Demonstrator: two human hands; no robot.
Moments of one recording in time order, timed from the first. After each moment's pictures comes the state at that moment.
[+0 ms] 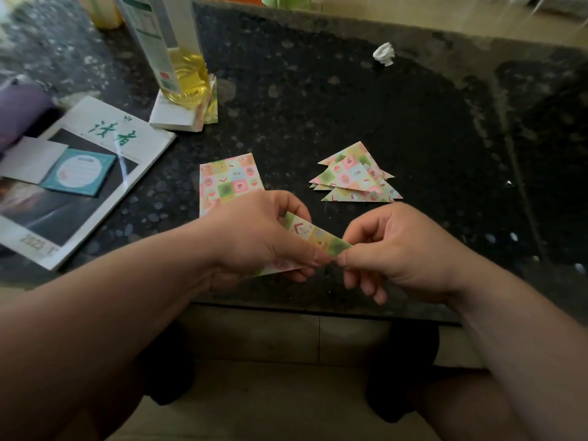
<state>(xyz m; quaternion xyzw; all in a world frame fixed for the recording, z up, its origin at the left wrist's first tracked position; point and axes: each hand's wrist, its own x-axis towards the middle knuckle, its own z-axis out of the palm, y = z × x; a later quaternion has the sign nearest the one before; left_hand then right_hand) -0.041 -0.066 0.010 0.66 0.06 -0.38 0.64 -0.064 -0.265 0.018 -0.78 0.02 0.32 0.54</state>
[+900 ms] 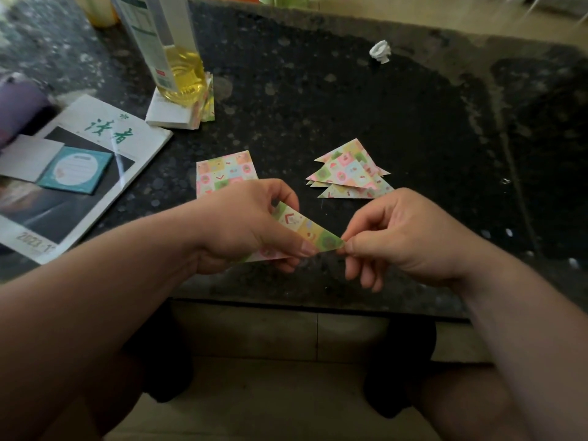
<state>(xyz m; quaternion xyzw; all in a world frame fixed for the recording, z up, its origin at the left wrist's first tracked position) -0.031 -0.059 0.013 0.68 0.03 -0.40 0.61 -0.060 -0.274 0.025 -0.79 0.00 0.30 0.53</state>
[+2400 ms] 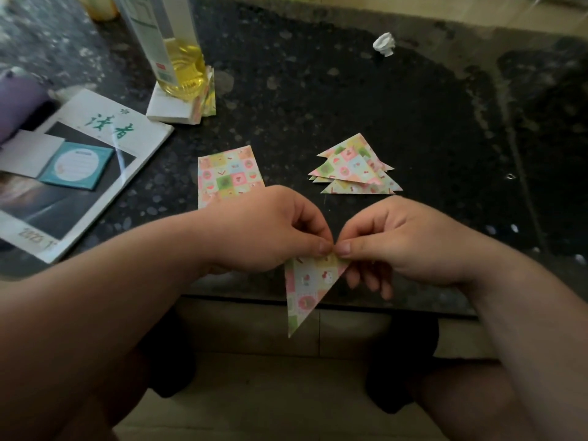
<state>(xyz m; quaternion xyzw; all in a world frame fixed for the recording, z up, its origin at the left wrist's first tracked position) -0.033 -0.066 0.018 0.83 -0.16 -0.37 0.38 -0.062 -0.269 0.027 -0.78 -0.03 0.38 0.50</state>
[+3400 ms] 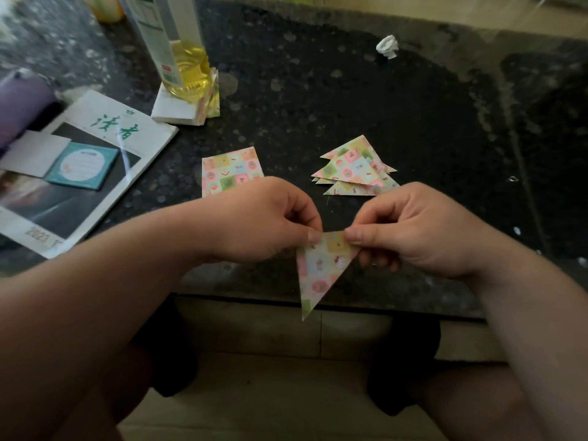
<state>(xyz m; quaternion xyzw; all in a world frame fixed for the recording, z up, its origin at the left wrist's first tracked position) -0.027 -0.058 0.022 0.85 -0.16 -0.34 0.37 -0.054 -0.281 0.021 -0.81 -0.05 0.28 0.51</state>
